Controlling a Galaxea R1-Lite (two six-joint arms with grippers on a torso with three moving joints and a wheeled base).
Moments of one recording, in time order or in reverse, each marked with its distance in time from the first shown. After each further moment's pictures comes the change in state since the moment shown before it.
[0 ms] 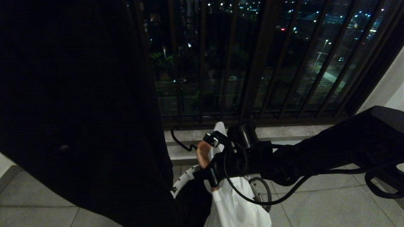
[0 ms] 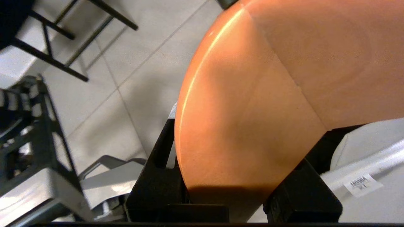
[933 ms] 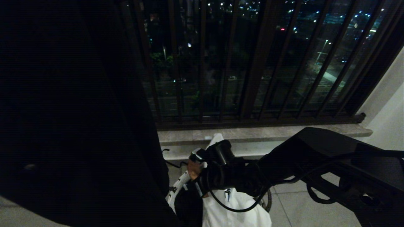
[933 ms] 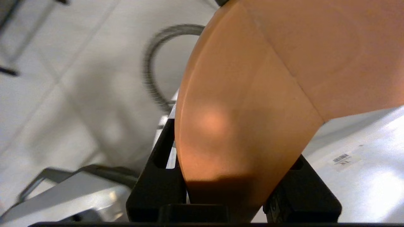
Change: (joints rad) left arm 0.000 0.000 0.000 0.000 0.000 0.000; right arm 0.059 0.235 -0.127 0.000 -0.248 0.001
